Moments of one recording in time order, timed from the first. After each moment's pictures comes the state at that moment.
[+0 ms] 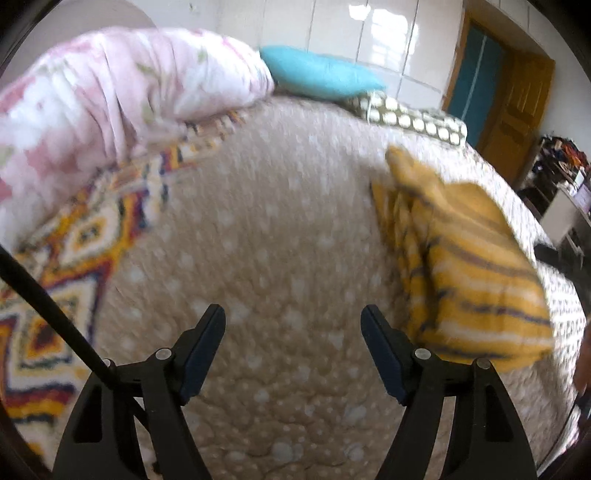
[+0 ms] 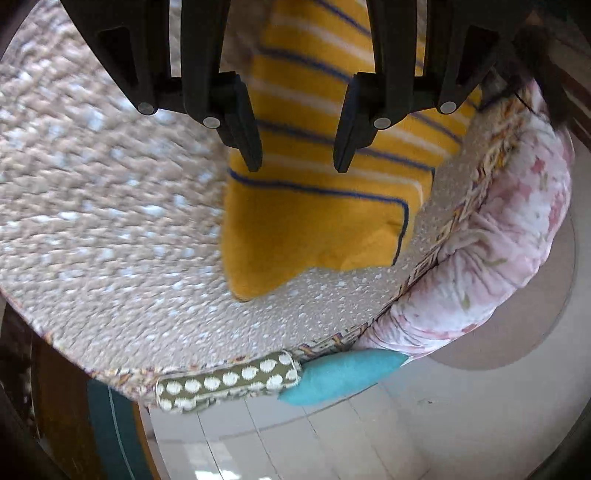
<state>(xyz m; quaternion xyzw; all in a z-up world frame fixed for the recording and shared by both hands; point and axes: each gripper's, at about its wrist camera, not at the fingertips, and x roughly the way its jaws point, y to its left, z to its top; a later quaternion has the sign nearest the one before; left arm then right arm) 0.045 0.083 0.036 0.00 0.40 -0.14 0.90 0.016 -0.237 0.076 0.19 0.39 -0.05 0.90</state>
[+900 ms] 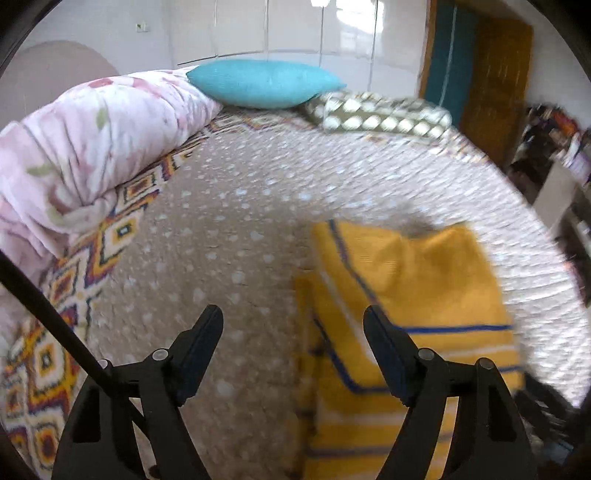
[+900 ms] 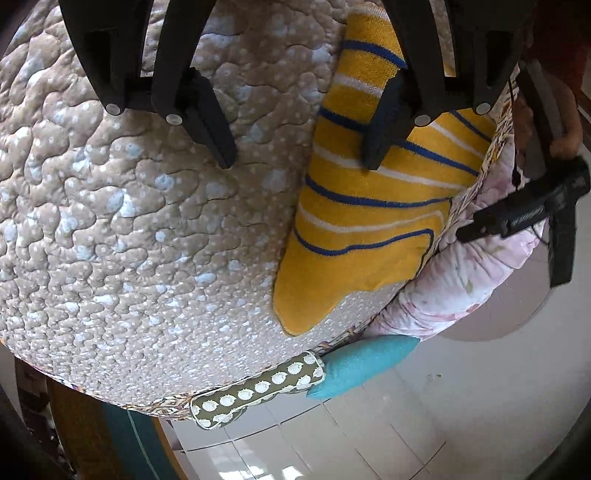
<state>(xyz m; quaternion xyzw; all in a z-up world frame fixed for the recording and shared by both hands) 0.155 -0.054 0.063 0.08 0.42 -0.16 0.89 -0.029 -0.266 0.024 0.28 0.36 -0.05 0.89</state>
